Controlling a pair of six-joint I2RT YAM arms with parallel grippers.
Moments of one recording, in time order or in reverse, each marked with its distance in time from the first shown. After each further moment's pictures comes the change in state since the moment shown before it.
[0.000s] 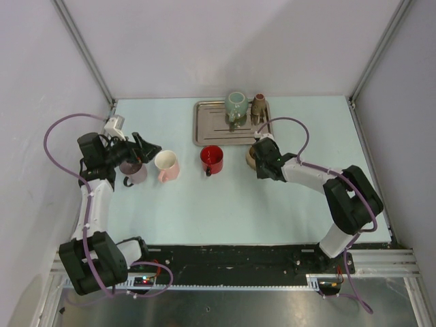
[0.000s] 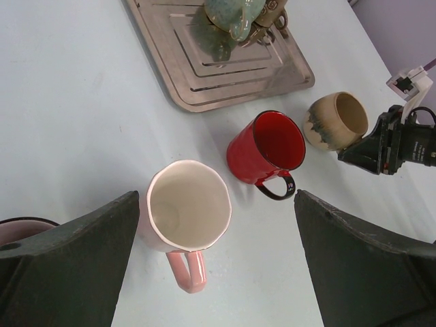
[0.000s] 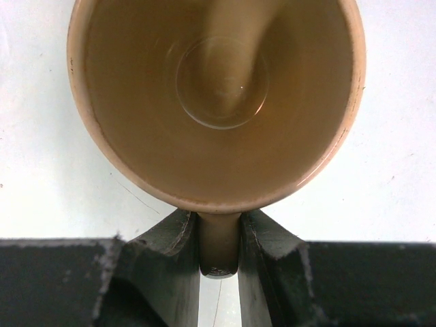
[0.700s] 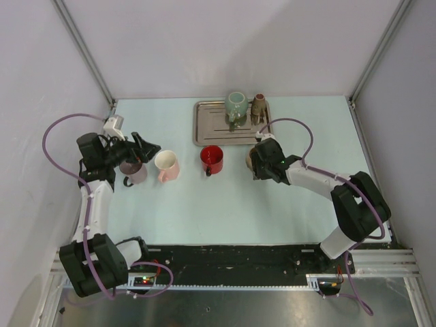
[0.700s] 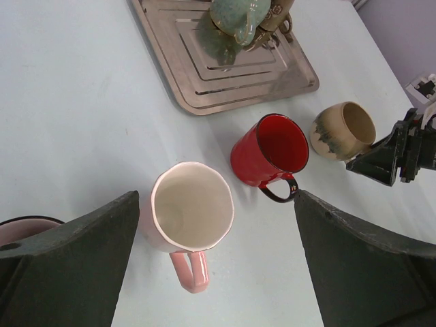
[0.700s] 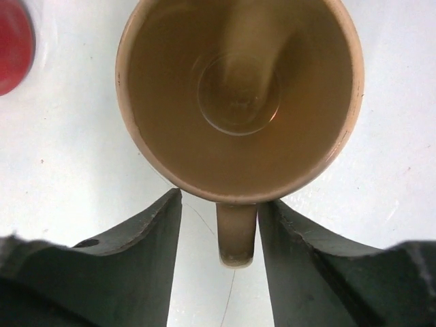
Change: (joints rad) left arm 0.001 -0.015 0.000 0.000 -0.018 0.000; right arm 0.000 -0.076 -0.043 0.013 -0.056 0.018
